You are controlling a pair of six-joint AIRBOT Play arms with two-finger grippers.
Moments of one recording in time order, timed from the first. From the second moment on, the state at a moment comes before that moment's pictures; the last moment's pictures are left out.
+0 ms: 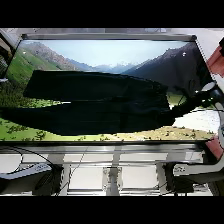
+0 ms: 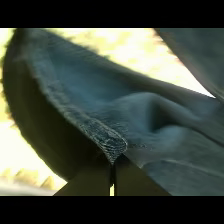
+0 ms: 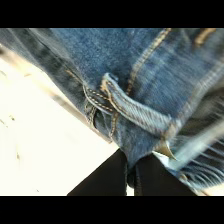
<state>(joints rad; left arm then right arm) 1.00 -1.33 1.31 0.97 -1.49 -0.97 -0.41 -1.50 1.14 -1.12 1.62 0.80</state>
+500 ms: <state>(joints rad) 1.07 -1.33 1.31 0.78 -1.51 -0.77 -0.79 -1.28 1.16 -0.98 1.63 0.79</state>
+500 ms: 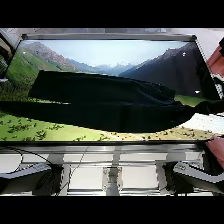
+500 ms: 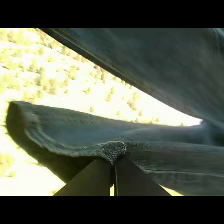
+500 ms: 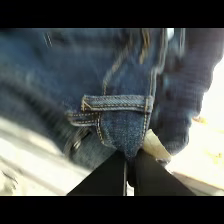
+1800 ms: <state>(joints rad) 1.14 -1.37 1.02 1.21 -1.44 -0.84 -1.04 -1.27 0.91 -1.16 1.56 0.82</state>
